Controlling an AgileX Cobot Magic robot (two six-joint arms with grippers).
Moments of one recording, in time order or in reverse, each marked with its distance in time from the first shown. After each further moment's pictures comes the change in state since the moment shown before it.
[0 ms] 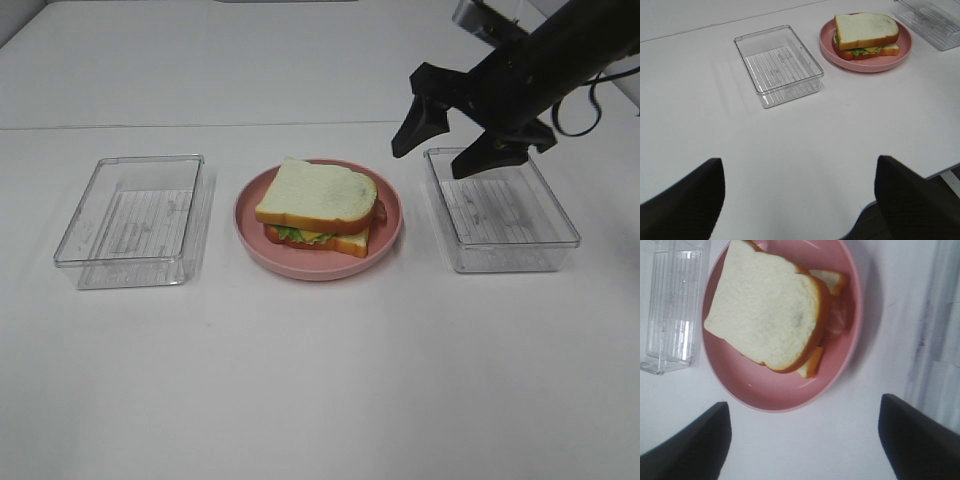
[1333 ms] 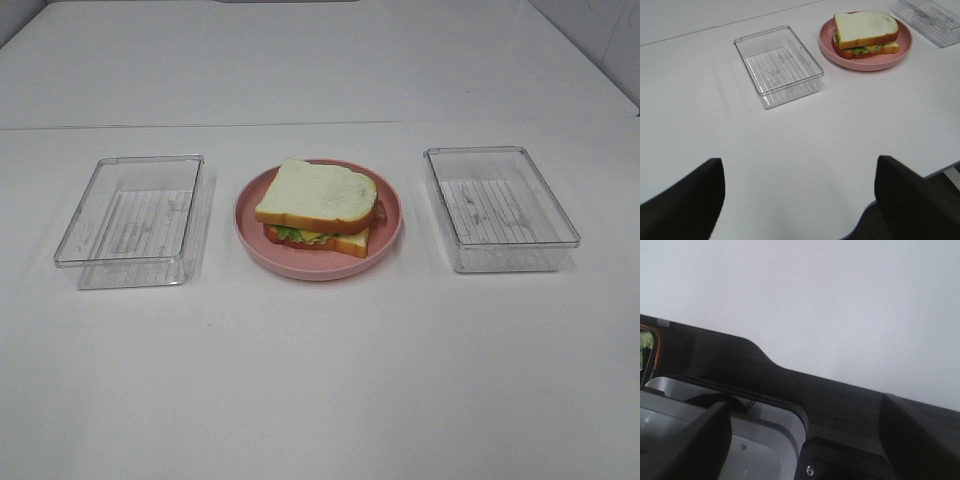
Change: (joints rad) left arm 0.000 0.000 0.000 0.000 0.000 0.022; right arm 0.000 -1.300 0.786 -0.439 0.402 0.166
